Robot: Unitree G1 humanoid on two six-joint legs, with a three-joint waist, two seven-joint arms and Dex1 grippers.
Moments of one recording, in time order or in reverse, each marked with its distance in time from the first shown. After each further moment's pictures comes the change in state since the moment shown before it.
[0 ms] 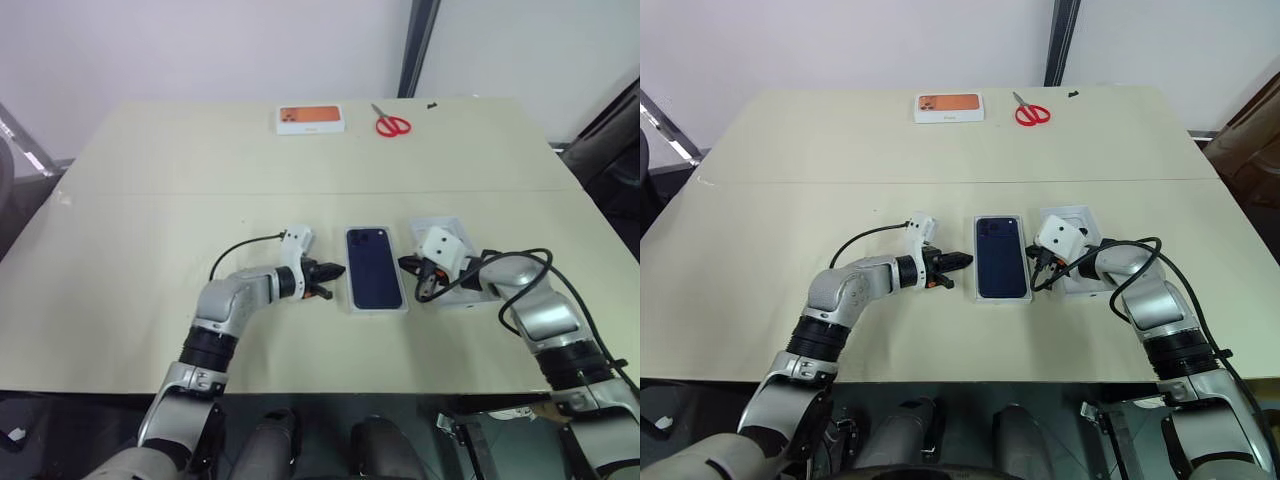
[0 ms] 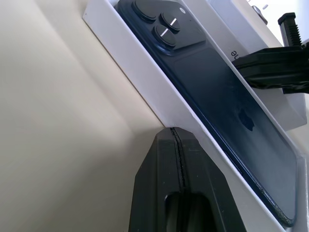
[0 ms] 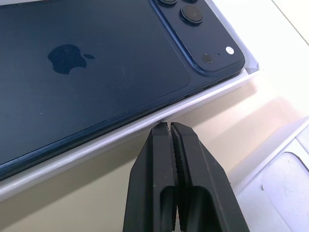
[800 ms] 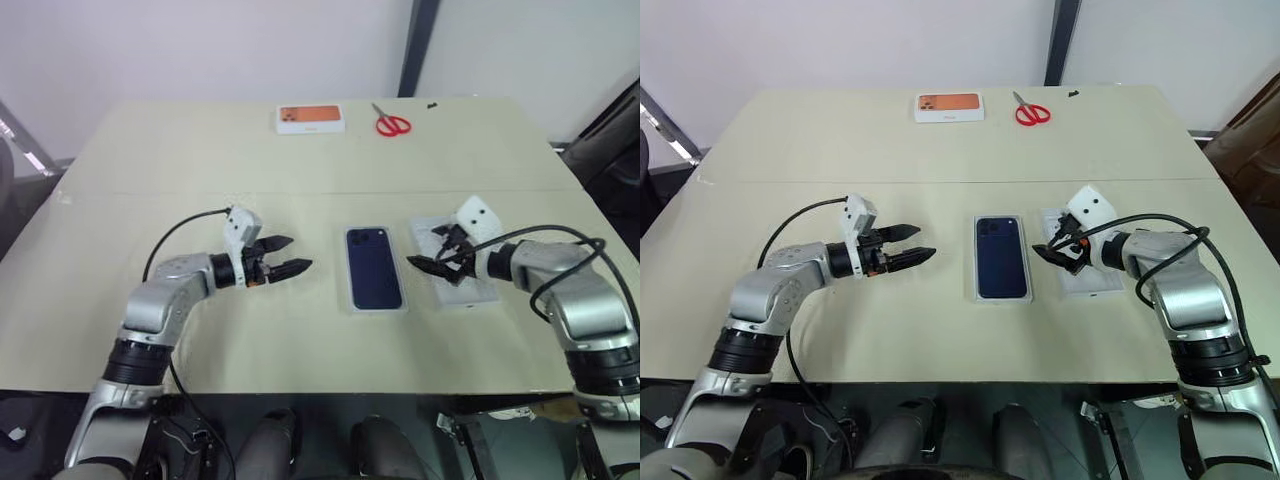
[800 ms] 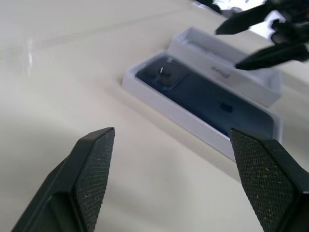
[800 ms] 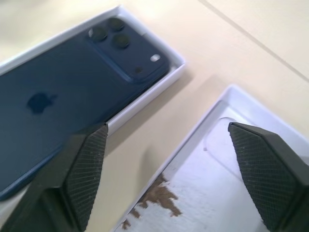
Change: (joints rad) left arm 0.110 0.323 0.066 -0.147 0.022 -0.375 -0.352; right arm 0.054 -0.040 -0.185 -0.310 0.169 0.449 -0.138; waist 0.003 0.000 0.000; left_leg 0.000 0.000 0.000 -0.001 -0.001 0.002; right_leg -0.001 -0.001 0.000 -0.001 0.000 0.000
